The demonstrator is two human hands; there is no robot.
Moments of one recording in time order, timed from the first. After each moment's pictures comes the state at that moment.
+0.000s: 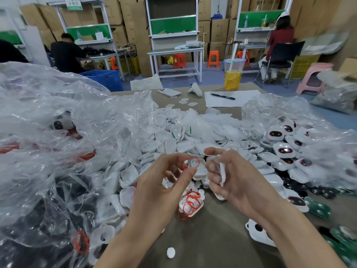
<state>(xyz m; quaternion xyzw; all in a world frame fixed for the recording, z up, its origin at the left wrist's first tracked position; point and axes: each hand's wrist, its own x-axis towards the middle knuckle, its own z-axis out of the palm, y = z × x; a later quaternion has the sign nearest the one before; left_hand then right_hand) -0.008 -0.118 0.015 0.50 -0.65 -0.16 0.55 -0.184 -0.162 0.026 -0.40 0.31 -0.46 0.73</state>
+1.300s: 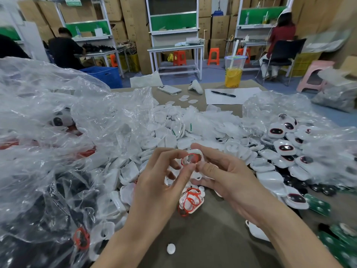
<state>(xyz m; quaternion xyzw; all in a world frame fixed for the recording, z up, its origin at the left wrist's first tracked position) -0.008 -0.120 0.013 0.49 -0.67 -0.09 0.54 -0.176 -0.150 0.021 -0.52 0.30 -0.47 0.65</state>
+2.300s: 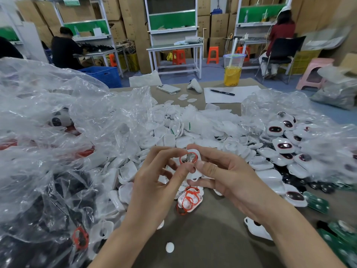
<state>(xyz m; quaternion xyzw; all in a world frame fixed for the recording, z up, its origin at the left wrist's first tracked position) -0.005 -0.124 0.011 0.47 -0.65 -0.17 0.57 -0.181 -0.148 0.027 -0.53 0.28 -0.45 0.66</state>
